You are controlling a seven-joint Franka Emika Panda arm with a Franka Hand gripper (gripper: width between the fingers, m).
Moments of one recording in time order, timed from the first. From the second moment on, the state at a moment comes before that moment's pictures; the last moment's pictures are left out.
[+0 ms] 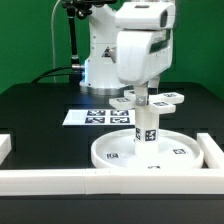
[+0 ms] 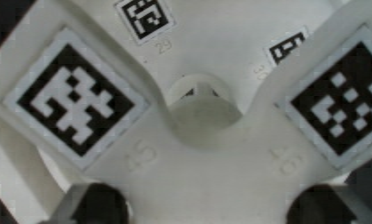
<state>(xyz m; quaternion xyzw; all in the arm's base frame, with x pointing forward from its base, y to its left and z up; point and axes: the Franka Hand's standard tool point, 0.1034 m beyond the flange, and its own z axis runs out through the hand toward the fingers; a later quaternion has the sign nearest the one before) 0.555 0.034 0.101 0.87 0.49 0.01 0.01</state>
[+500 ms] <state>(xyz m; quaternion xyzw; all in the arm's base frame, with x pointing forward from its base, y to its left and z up) 0.556 0.038 0.102 0.97 0.25 0.02 0.00</state>
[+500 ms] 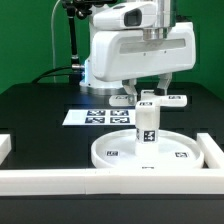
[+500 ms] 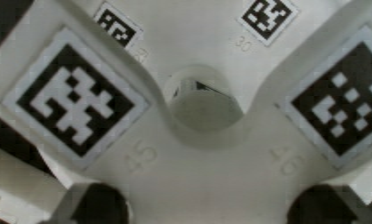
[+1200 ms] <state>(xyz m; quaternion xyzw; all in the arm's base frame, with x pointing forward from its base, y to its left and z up) 0.556 0.036 0.101 0.99 -0.12 0.04 -0.03</state>
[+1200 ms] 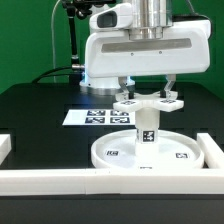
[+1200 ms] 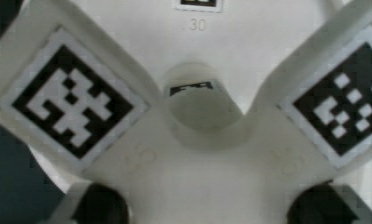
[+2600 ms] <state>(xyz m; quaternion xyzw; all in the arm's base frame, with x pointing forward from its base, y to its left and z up) 0.556 0.040 0.103 0.75 -0.65 0.02 -0.08</state>
